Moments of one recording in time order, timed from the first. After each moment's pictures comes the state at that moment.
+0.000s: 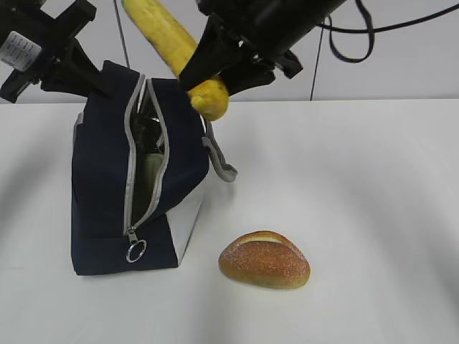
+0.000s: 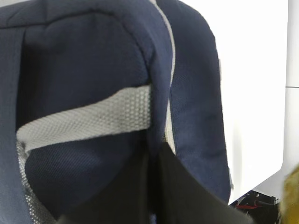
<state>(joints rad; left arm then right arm) -0.06 1.75 -1.49 -0.72 1.11 0.15 0.35 1.91 -1.80 0.75 1.22 -0.28</state>
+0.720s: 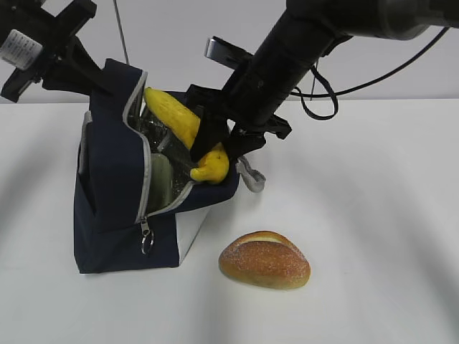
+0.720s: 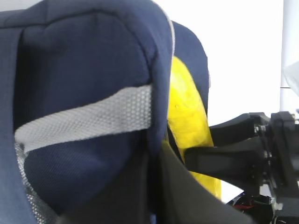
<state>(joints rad) -0.06 1.75 -1.49 -0.74 1.11 0.16 0.40 2.10 -1.80 0.58 1.15 -0.12</state>
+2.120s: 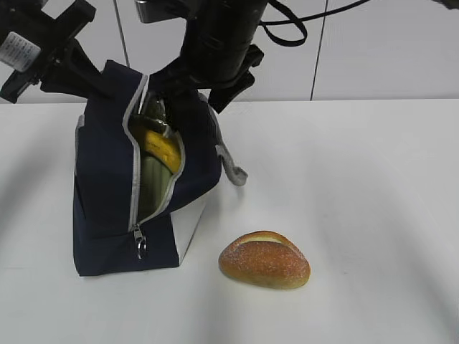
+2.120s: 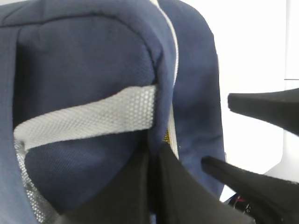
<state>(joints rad) -0.06 1.75 -1.49 -0.73 1.13 0.18 0.58 2.13 -2.12 0.08 1.23 -0.16</state>
